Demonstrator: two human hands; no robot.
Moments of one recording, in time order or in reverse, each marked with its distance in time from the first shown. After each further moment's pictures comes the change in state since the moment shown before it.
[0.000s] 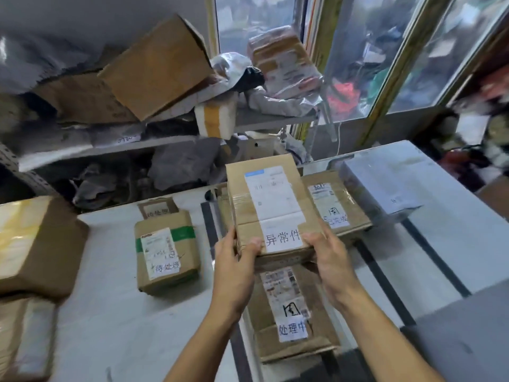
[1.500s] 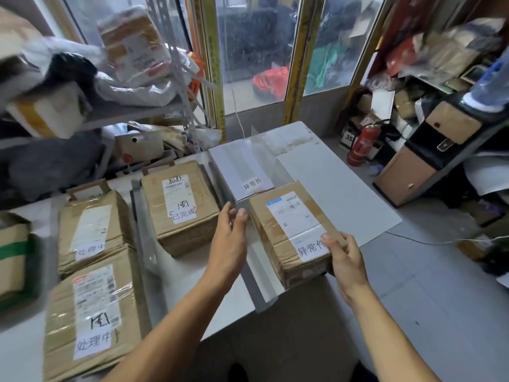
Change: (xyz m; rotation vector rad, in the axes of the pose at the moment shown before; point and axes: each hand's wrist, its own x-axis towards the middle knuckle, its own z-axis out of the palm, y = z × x) left_hand -0.032 0.003 0.369 0.088 -0.151 -0.006; right_hand -0.024 0.005 -0.434 -0.090 0.479 0.145
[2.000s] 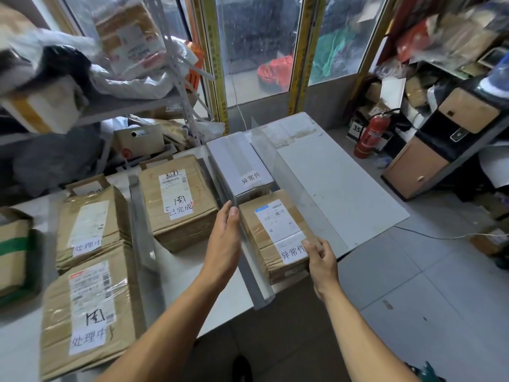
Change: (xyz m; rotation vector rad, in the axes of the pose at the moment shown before) left_hand 0.010 -0.019 0.008 0.022 -0.001 -0.031; right_hand 0.030 0.069 0.030 -0.026 0.027 0.051
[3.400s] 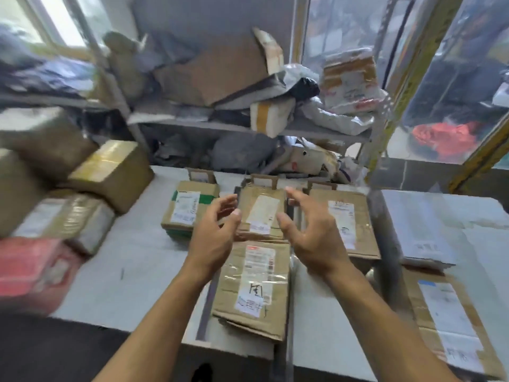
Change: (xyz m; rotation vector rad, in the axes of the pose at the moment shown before) left_hand -0.075 -0.002 -0.321 0.096 0.594 0.237; right_hand -0.199 -0.169 0.302 -0.524 -0.800 -1.022
